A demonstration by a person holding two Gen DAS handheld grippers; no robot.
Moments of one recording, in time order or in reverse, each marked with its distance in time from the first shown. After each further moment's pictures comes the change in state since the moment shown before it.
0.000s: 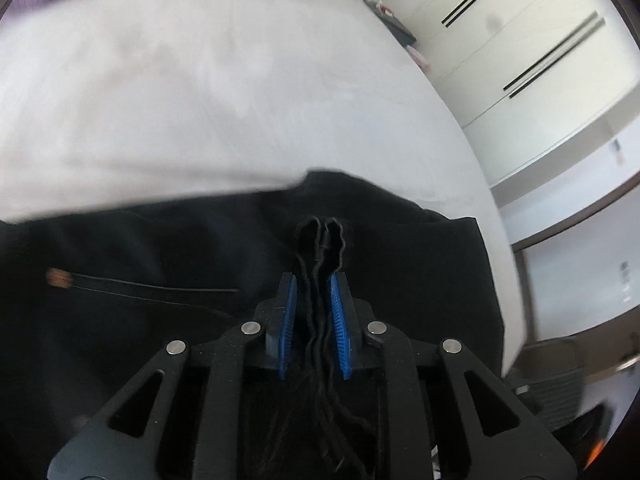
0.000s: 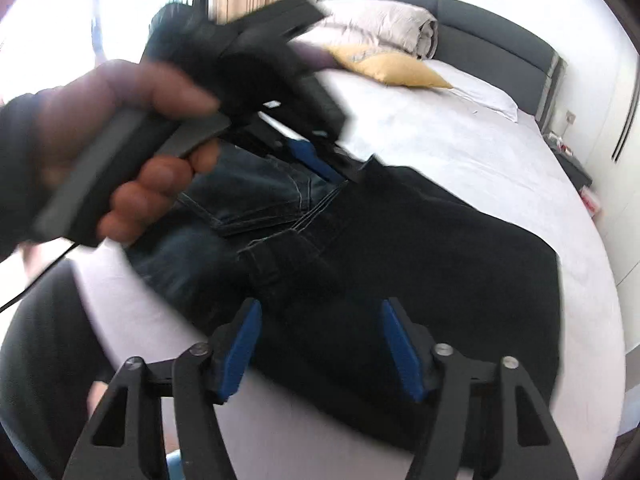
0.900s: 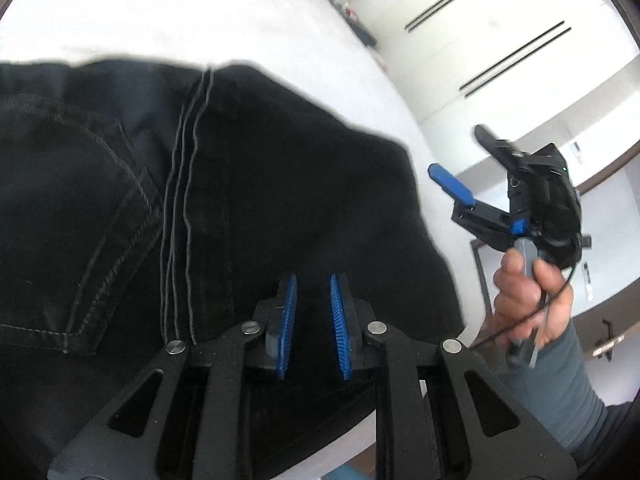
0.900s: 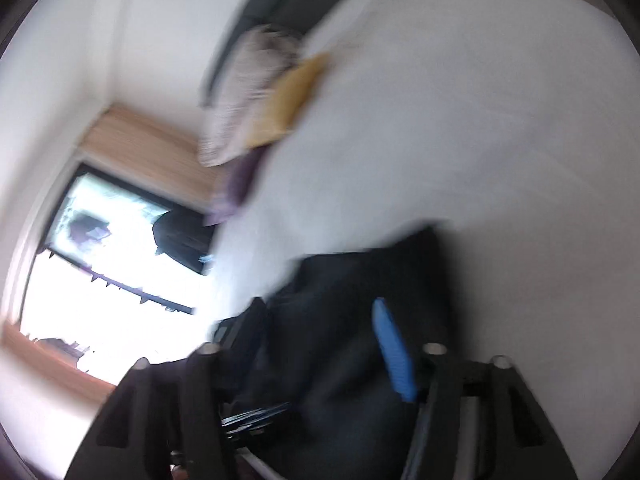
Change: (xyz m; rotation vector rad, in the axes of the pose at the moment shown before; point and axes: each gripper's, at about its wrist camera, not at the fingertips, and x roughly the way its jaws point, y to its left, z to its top) left arm 0.033 -0.053 -0.109 -0.050 -0.034 -0.217; right arm 0.028 -0.235 0.031 0.778 -0.126 0.520
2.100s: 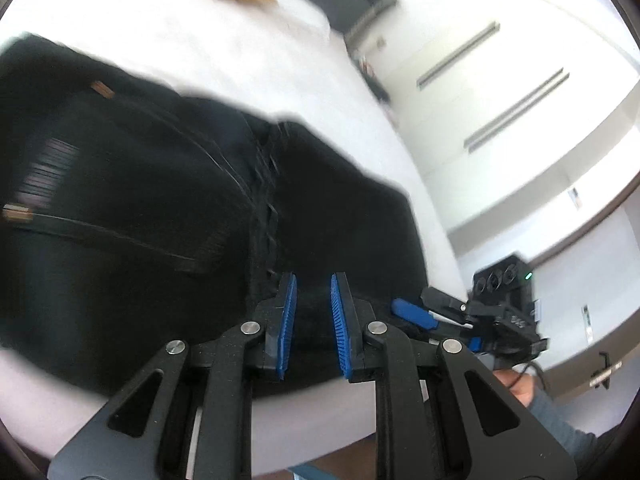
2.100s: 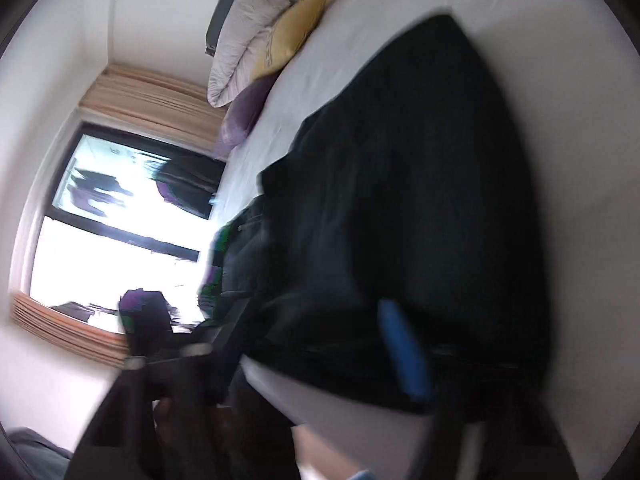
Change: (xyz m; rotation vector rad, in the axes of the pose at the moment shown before) left arm -0.099 0.037 -0.031 -0.091 -0.227 0.027; right arm -0.013 -0.019 -0.114 0.113 0.154 -0.006
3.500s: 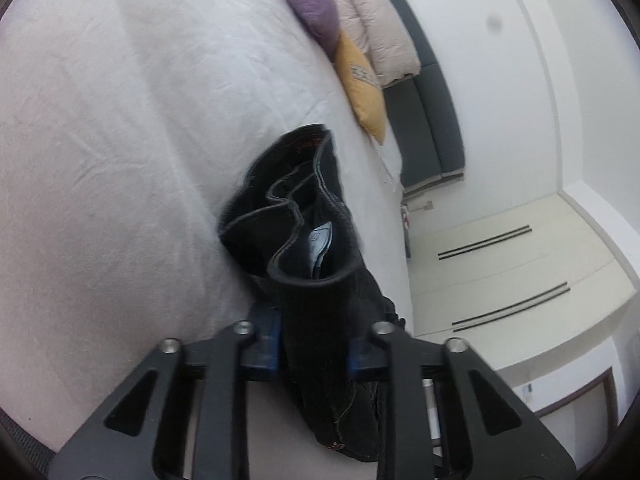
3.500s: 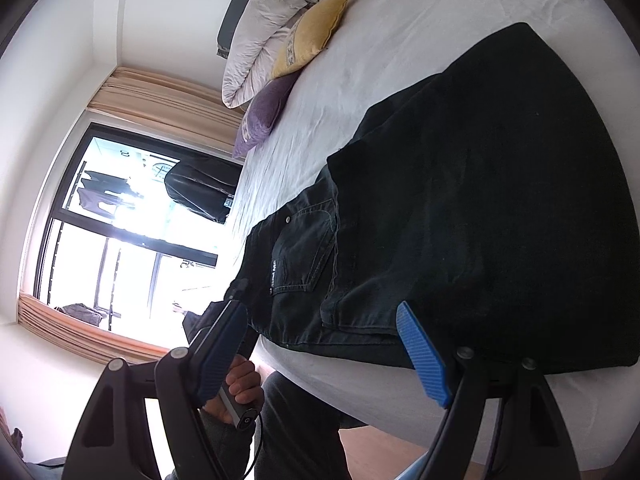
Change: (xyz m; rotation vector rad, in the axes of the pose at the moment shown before) left arm -0.077 0.193 0.013 -0.554 -0.371 -0.049; right arm 0.013 0.063 -0.017 -0.001 -0.002 0.006
